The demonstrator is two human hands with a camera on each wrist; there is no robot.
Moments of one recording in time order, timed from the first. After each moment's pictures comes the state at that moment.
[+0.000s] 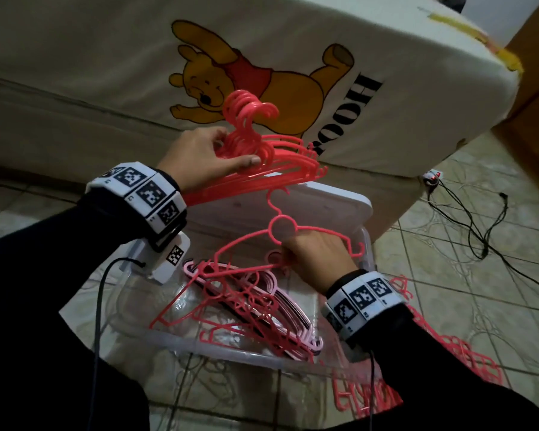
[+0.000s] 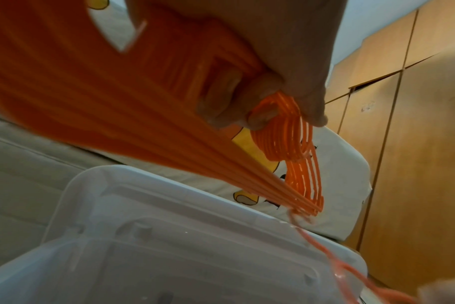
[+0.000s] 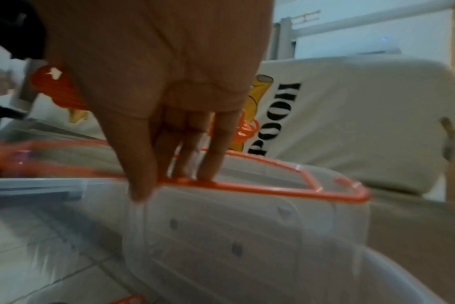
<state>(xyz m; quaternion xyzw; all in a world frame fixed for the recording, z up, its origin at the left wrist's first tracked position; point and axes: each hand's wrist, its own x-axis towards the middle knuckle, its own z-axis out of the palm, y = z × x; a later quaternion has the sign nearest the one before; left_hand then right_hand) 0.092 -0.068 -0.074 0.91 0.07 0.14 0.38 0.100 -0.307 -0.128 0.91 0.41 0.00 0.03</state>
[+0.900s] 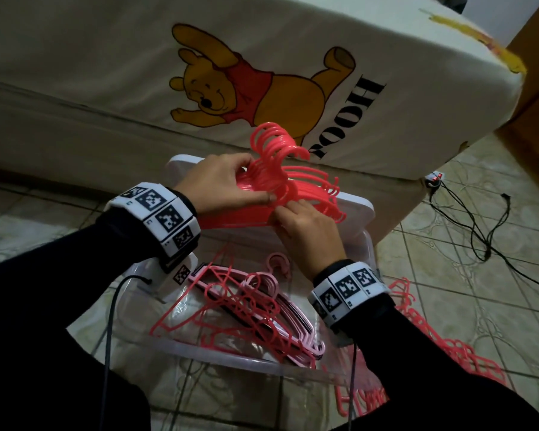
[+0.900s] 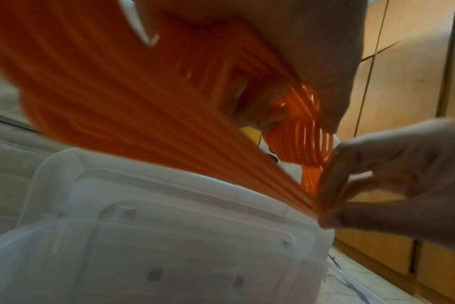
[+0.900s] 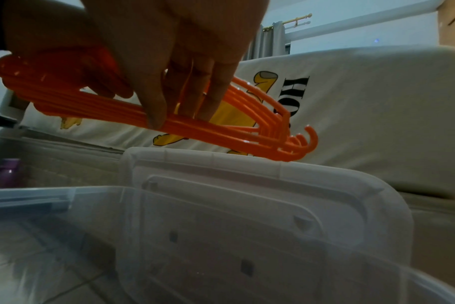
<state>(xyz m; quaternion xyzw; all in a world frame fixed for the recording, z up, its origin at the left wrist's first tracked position) 0.088 -0.090 -0.084 0.93 0.00 0.08 0.36 0.106 -0.282 -0.115 0.88 0.43 0.17 -0.12</state>
